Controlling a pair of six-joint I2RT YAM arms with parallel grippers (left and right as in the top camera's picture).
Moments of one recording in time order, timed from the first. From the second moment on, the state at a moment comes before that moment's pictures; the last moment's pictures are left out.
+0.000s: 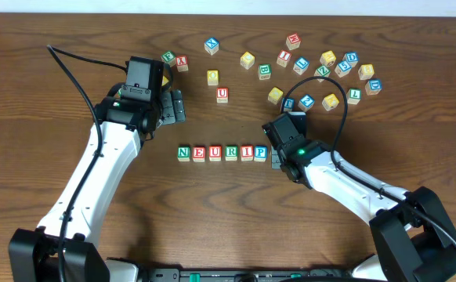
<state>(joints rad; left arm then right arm) -0.21 1.52 1.21 -0.73 -0.16 -0.33 0.56 1.65 0.87 -0.40 0.34 0.51</state>
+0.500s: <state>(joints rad) -0.21 1.52 1.21 -0.73 -0.16 -0.33 0.56 1.65 0.87 -0.40 0.28 0.51</state>
